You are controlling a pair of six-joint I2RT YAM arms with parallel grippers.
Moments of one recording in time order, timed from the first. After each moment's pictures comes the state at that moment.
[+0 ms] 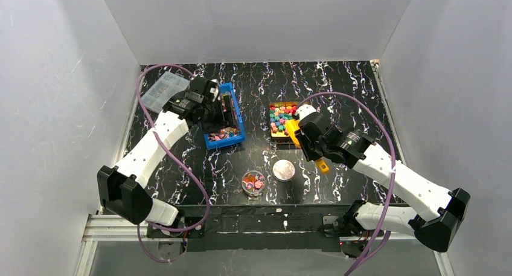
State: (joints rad) left arm -0.43 1.41 1.35 -0.91 0.10 -0.59; right arm 0.87 1.11 1.11 -0.95 0.30 0.23
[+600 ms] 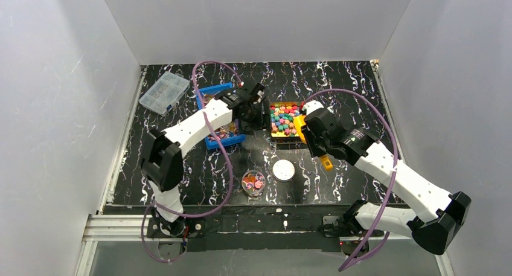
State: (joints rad) left arm -0.68 1.76 1.55 -0.84 0.06 -0.70; right arm 0.80 1.10 1.11 -0.96 0.31 0.23
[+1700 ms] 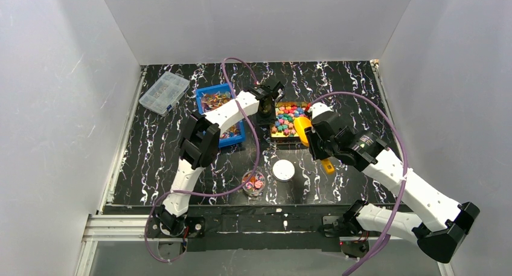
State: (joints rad) left arm -0.70 2.27 1.98 -0.90 -0.10 -0.71; right arm 0.79 1.02 1.08 -0.96 0.26 0.26
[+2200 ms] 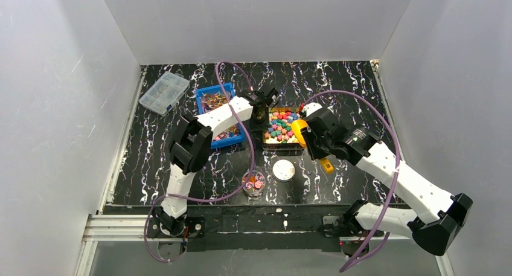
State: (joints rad) left arm -0.71 2.15 1.78 -0.85 -0.12 -0.69; right arm 0.79 1.09 1.12 -1.00 0.24 0.24
